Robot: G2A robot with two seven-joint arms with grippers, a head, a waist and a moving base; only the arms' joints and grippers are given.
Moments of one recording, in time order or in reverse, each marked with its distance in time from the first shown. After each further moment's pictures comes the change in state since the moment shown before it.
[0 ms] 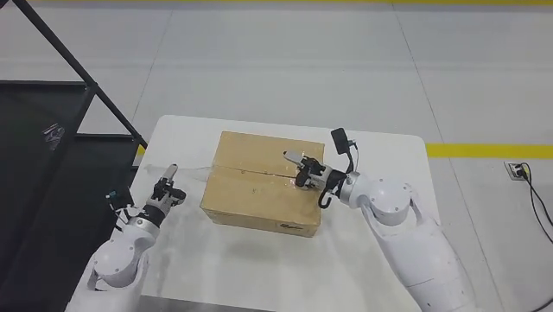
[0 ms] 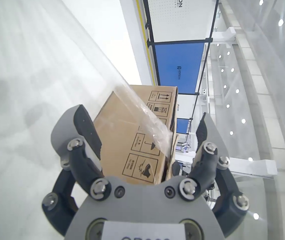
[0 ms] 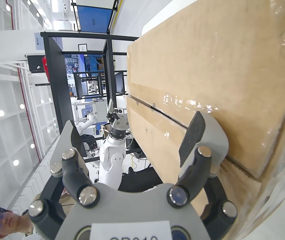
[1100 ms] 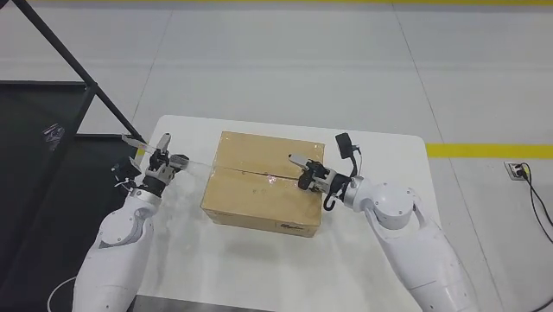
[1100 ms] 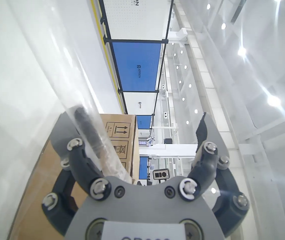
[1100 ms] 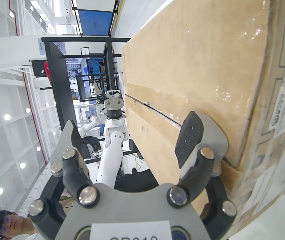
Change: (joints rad) left arm -0.302 -0.031 0.059 0.392 -0.173 -0.340 -0.115; right arm -0.017 0.013 0.008 0.026 0.035 -0.029 -0.003
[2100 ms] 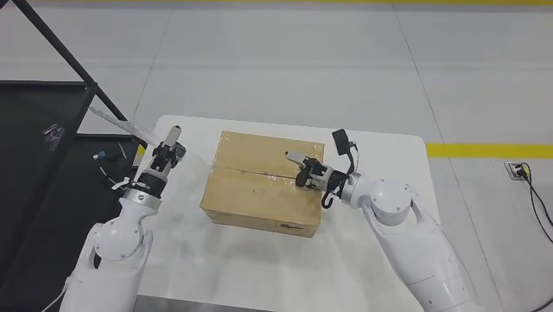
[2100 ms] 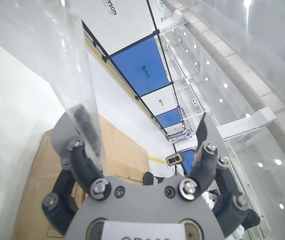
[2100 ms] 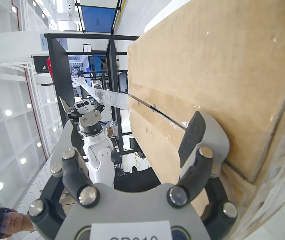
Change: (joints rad) left arm 0.223 0.025 -0.029 -0.581 0.410 0.177 0.209; right arm 0.030 0.001 -0.025 0.017 0.020 -0.020 0.001
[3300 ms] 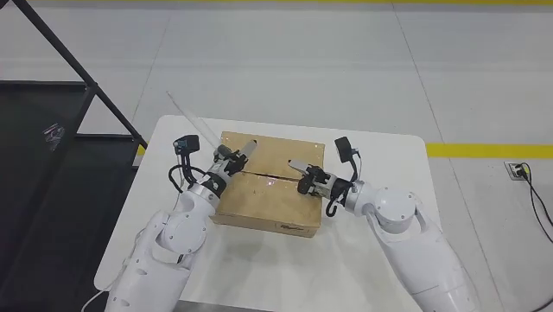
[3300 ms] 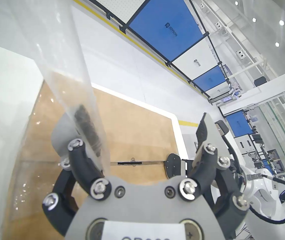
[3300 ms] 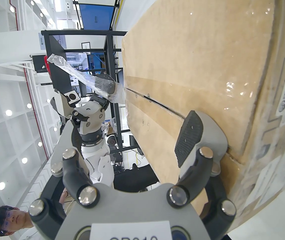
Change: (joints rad) left arm -0.111 -0.048 0.318 -0.008 0.374 0.209 0.029; right arm -0.059 0.020 0.018 -0.047 -0.002 0.007 0.016
